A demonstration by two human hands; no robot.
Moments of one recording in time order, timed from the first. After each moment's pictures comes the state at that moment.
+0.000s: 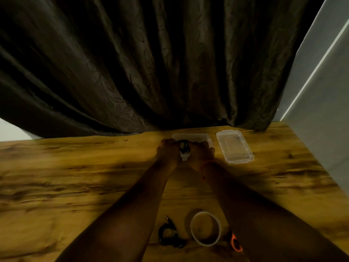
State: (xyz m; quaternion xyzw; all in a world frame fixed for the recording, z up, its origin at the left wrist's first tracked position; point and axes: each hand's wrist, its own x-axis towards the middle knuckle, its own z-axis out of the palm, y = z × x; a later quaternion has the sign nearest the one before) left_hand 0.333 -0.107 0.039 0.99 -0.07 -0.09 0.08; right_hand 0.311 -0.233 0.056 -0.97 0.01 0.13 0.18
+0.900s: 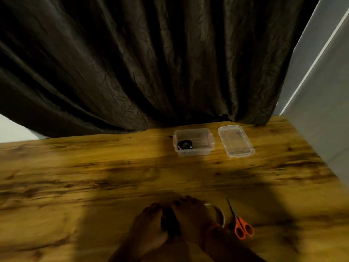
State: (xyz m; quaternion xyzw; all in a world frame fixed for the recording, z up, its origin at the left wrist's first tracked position) left_hand 0.126 -0.025 0.016 0.95 -0.07 -0.24 0.17; right_hand 0.147 -0.187 0.024 -0.95 -0.24 0.19 0.05
